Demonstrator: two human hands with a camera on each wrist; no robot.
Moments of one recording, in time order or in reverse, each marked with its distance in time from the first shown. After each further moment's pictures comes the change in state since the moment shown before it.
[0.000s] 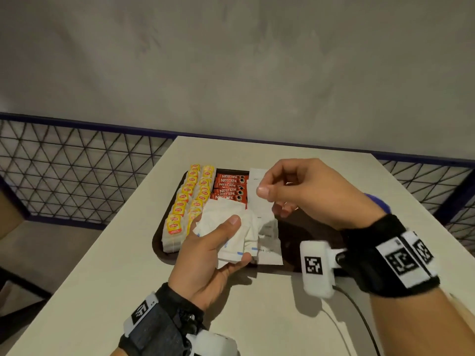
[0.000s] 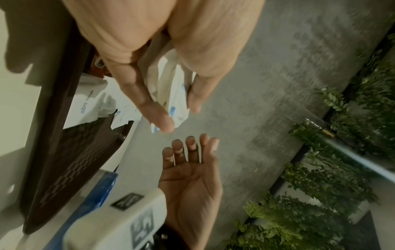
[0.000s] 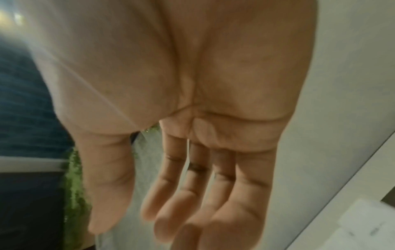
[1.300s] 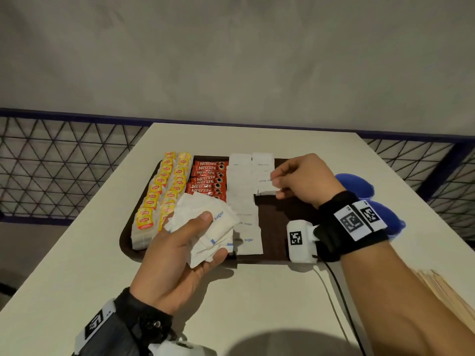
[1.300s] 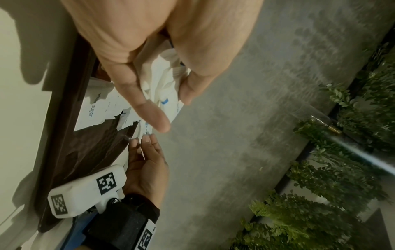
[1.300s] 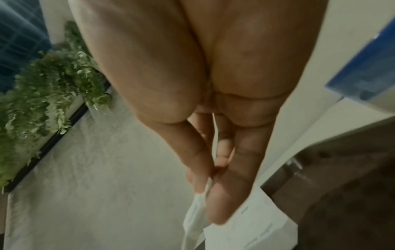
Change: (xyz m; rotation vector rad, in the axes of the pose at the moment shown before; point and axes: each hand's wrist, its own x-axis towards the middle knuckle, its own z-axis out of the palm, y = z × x) left_hand 0.006 -0.008 -0.005 0.020 -0.015 -0.034; right_hand 0.049 0.106 -0.020 0.068 0.271 0.297
